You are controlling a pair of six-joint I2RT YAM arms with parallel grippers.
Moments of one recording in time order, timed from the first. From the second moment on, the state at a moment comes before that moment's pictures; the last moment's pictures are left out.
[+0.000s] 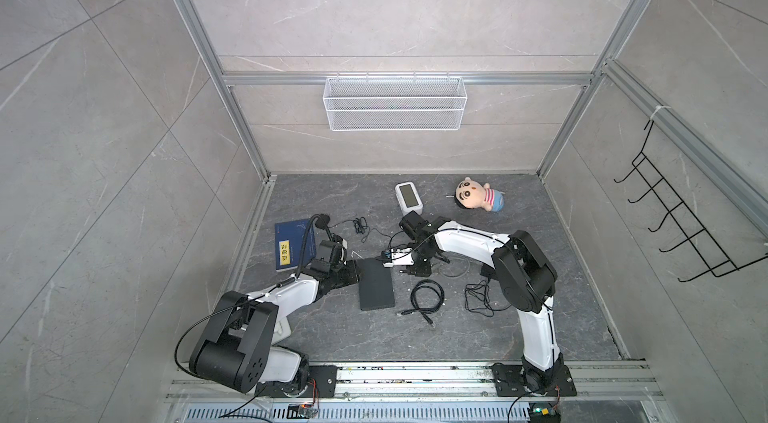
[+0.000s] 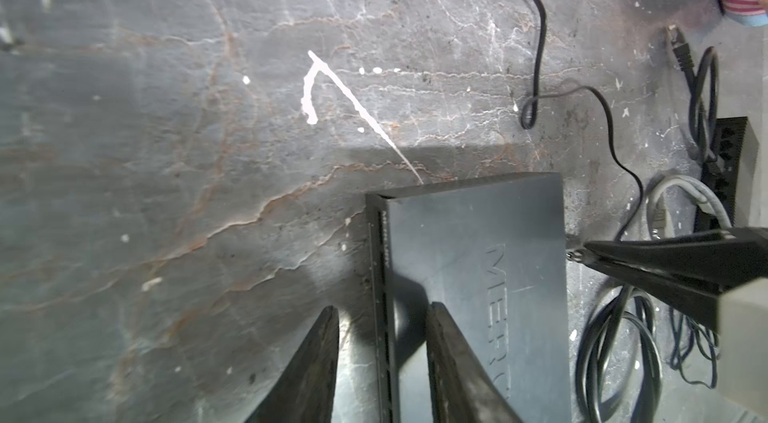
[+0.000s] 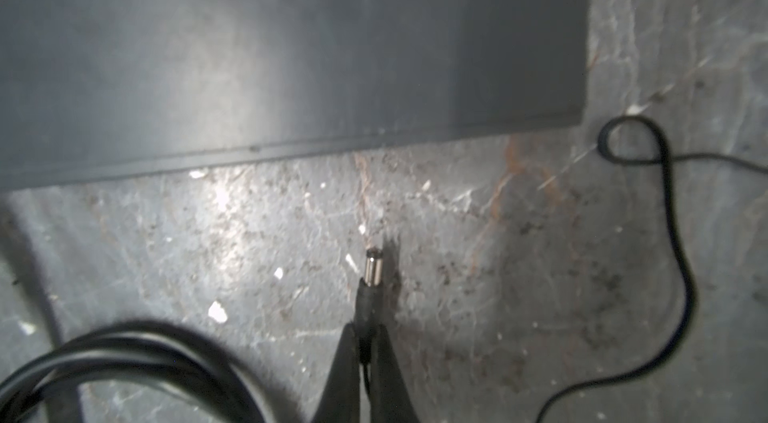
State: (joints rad) left arm -0.35 1.40 0.54 -0.07 0.26 -0.53; right arm 0.71 2.10 1.51 -0.79 -0.20 -0.90
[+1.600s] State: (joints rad) left arm -0.35 1.49 0.63 -0.13 0.35 -0.38; right arm 0.70 2.11 1.49 -0.63 -0.30 -0.90
